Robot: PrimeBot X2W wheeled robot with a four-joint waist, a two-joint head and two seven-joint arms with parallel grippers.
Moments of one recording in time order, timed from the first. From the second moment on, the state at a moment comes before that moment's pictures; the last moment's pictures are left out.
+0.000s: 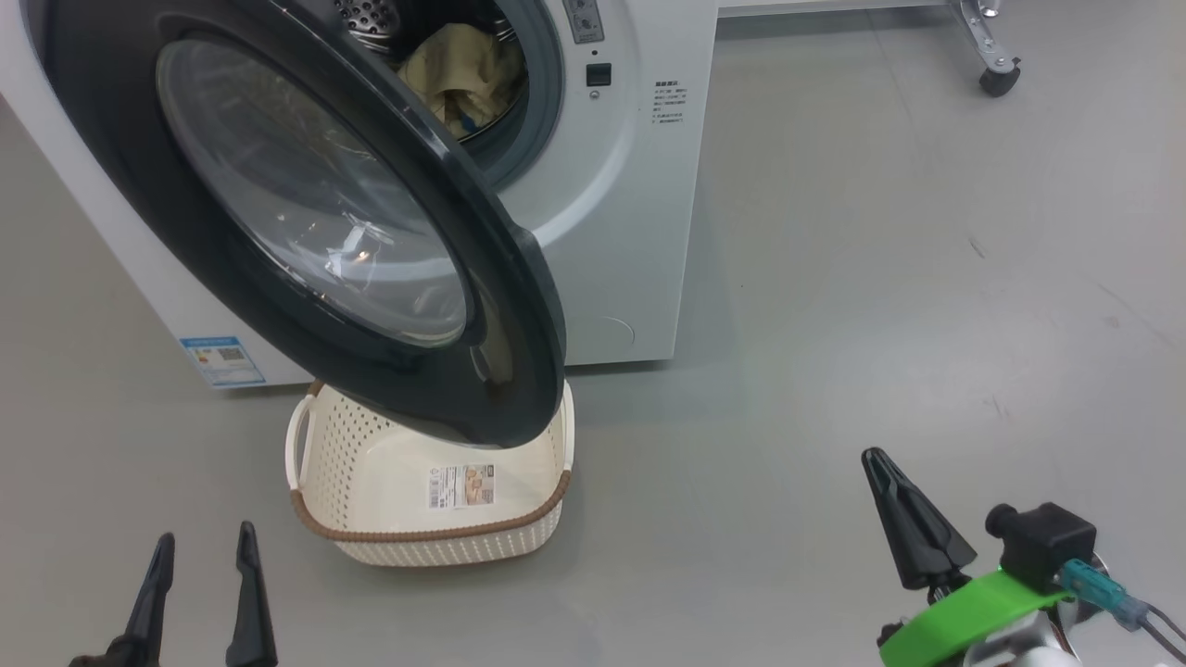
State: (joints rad) left arm 0.15 0.13 0.02 0.05 -0.20 -0.07 -0.25; right arm 0.05 -0.17 0.26 0.12 0.35 0.13 -0.25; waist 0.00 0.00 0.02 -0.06
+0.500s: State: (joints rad) left arm 0.14 0.10 0.03 0.06 -0.20 -0.10 -0.25; right arm -0.13 -0.18 0.37 -0.27 0.32 0.13 -0.26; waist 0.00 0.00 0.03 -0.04
